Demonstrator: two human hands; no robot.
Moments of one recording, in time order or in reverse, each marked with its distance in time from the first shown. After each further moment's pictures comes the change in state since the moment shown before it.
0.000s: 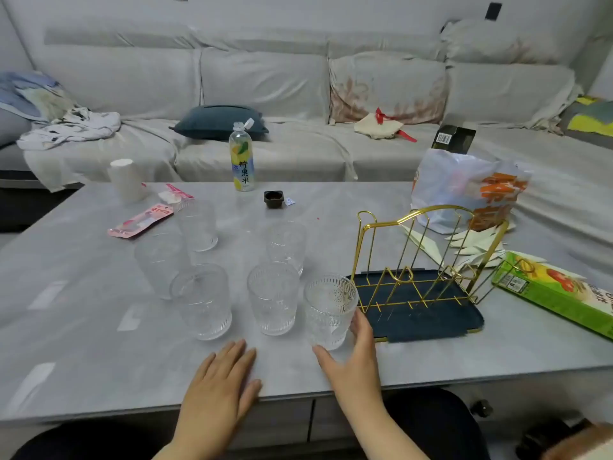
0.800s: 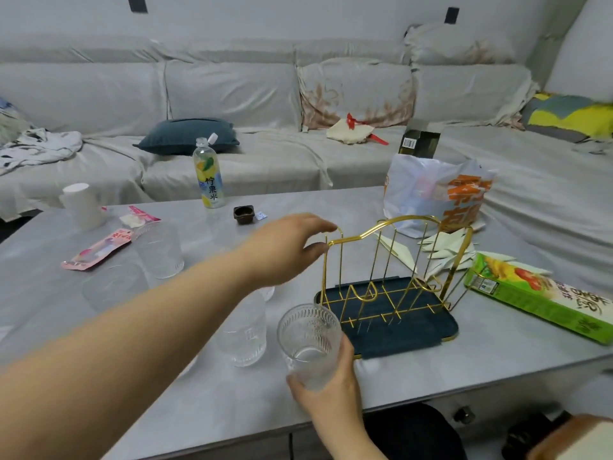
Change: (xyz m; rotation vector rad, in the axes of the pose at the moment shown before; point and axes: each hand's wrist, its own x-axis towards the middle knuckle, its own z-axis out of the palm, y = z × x) left_hand 0.164 0.108 -0.140 -0.215 -0.016 0.383; right_hand 0.006 0.003 -0.006 0.012 0.027 0.044
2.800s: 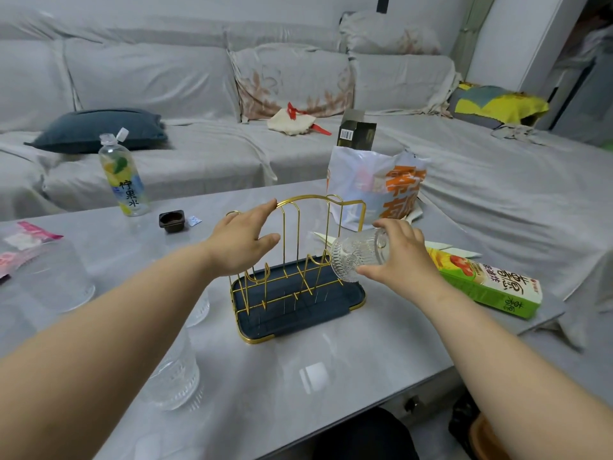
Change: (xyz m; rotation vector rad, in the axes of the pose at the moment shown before) left_hand 0.076 -0.014 0.040 -0.091 -0.132 -0.103; right_hand 0.141 -0.059 -0.182 -0.699 0.123 -0.219
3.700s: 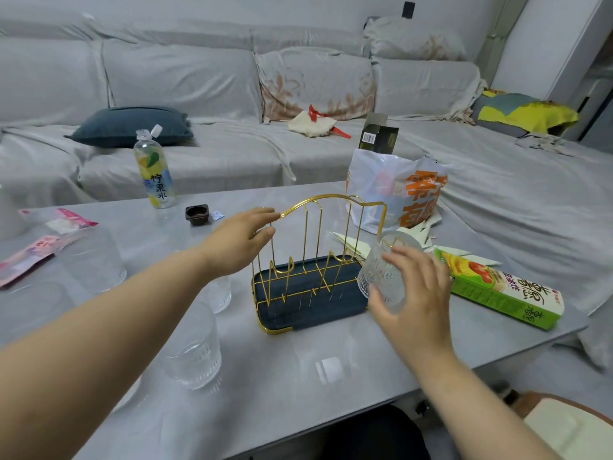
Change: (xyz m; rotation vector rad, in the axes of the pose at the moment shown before) left_hand -0.026 -0.022 -0.010 -0.103 0.118 0.015; right_hand -0.071 -0.038 0.017 0.051 0.470 -0.235
